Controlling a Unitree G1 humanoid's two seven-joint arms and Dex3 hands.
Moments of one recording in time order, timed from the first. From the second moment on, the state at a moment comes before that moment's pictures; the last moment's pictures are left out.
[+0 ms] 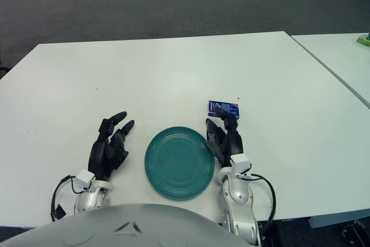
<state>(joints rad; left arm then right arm) 0.49 -0.11 -0.15 0.03 0.01 -0.47 0.00 0.46 0.06 0.01 -0.33 -0.06 -0.02 -0.07</state>
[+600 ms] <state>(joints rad) 0.45 -0.12 -0.15 0.06 0.01 -0.46 0.01 0.24 -0.14 -0.07 -0.41 -0.32 -0.19 -0.09</state>
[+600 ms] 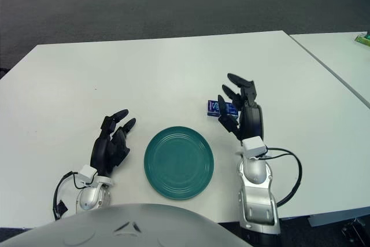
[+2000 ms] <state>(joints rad) 0.44 -0.11 -0.17 0.07 0.03 -0.47 0.01 -0.10 -0.41 0.22 0.28 -0.87 -0.04 -0.25</state>
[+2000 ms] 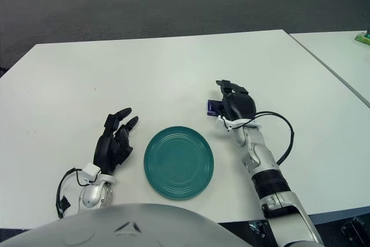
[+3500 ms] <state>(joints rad) 0.42 -0.11 -0.18 0.08 0.01 -0.48 -0.01 0.02 -0.65 0.26 0.07 -0.92 -0.07 0.02</state>
